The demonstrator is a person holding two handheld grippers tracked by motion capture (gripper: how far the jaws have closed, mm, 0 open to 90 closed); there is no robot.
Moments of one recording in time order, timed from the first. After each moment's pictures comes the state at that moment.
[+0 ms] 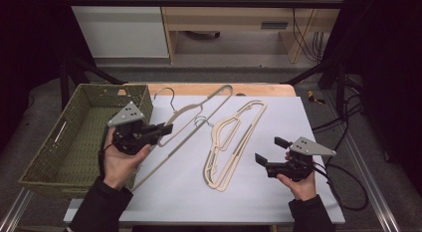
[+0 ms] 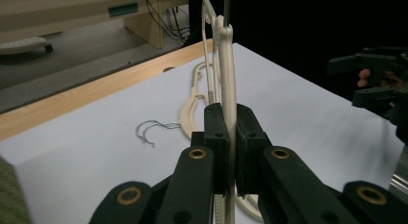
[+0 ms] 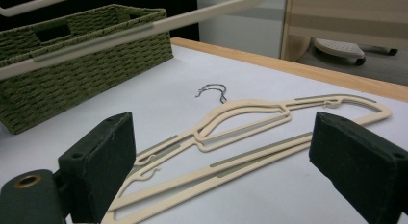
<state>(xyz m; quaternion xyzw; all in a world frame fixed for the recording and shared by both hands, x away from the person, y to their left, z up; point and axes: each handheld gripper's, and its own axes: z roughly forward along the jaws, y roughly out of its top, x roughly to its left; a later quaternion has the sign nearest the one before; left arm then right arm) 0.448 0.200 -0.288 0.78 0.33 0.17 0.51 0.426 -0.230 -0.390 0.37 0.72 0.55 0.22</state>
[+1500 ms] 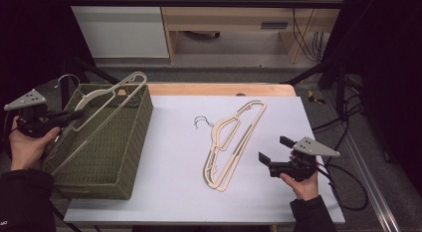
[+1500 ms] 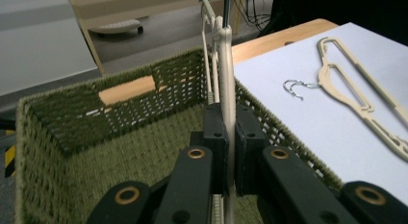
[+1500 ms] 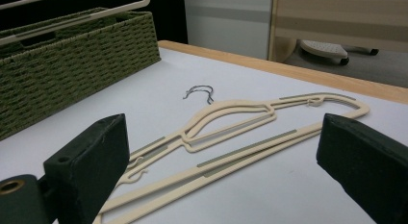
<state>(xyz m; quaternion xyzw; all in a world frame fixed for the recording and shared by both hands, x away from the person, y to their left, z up) 0.490 0.418 -0.301 0.75 0.41 0.24 0.46 0.425 -0.236 -0.389 0.39 0.71 0.54 0.23</state>
